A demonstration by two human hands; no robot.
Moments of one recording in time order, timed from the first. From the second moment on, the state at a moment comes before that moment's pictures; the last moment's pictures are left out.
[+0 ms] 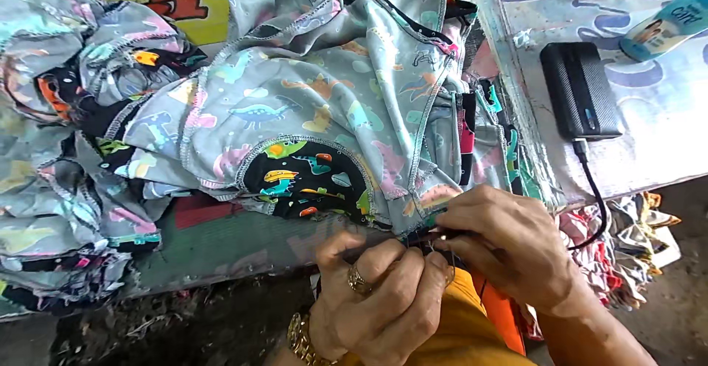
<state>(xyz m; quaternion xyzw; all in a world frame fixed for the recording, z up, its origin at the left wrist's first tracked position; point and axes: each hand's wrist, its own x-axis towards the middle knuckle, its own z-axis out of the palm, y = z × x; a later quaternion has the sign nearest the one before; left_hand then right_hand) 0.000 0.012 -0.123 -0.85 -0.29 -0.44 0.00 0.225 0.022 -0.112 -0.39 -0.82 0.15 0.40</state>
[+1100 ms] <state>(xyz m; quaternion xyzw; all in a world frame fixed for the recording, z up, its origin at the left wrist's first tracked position) -0.073 -0.025 -0.134 -0.92 -0.37 -0.11 -0.05 0.250 0.017 -0.096 -0.28 -0.83 0.31 0.37</state>
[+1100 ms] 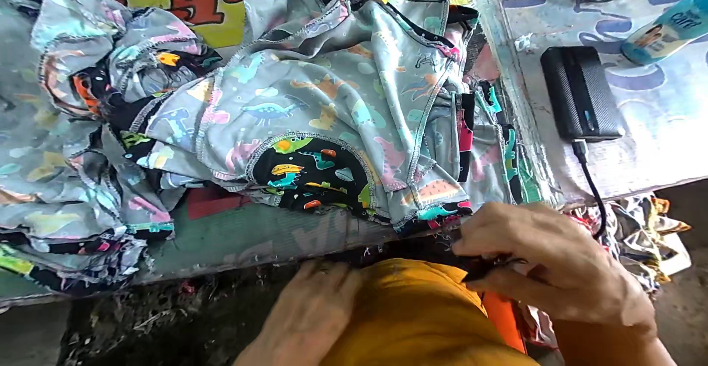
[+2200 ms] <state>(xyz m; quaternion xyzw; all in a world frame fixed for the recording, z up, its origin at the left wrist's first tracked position) 0.034 0.047 -0.092 -0.59 -0.33 -0.57 -0.46 0.227 0.071 -0.090 -0.43 -0.75 0.16 0.49</state>
